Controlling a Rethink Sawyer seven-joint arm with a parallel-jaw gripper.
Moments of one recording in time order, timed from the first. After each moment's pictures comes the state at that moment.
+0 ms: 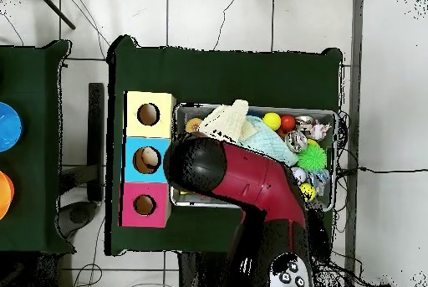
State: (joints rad) arm -0.09 -0.85 -0.15 1.72 0.18 0.65 1.63
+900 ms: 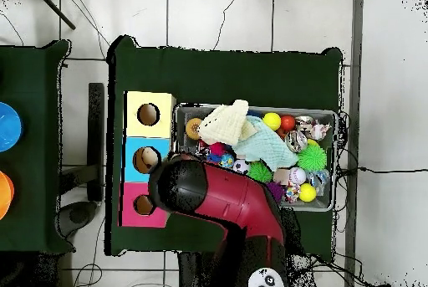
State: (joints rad) arm -0.03 -0.87 -0.17 1.84 0.21 0.60 1.67
